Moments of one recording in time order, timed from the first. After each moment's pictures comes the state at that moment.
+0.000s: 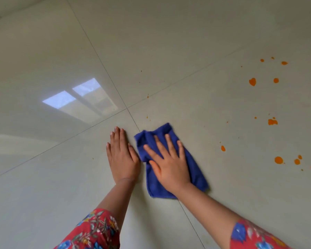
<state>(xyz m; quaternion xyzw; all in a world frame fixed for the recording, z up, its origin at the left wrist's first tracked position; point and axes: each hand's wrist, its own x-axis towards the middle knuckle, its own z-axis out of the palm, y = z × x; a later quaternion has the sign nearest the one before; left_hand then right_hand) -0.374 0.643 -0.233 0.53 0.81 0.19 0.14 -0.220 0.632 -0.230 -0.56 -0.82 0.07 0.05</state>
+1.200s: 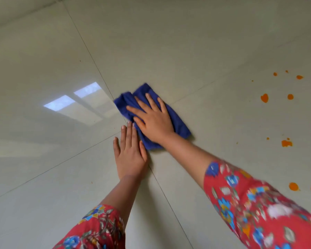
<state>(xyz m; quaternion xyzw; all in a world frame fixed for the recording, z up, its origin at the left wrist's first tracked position) -0.369 0.717 -0.235 0.60 0.79 0.06 0.12 -0.279 0.835 -0.233 -0.50 -0.86 0.11 0.07</state>
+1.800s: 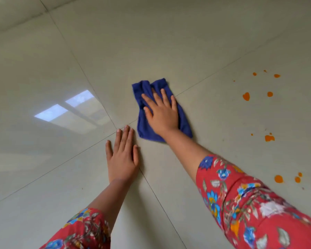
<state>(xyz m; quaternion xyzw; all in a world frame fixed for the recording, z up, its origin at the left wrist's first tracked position) -0.372 0.714 -0.229 0.65 0.74 0.08 0.15 -0.234 0.851 -0.233 -0.64 -0.76 0.10 0.06</state>
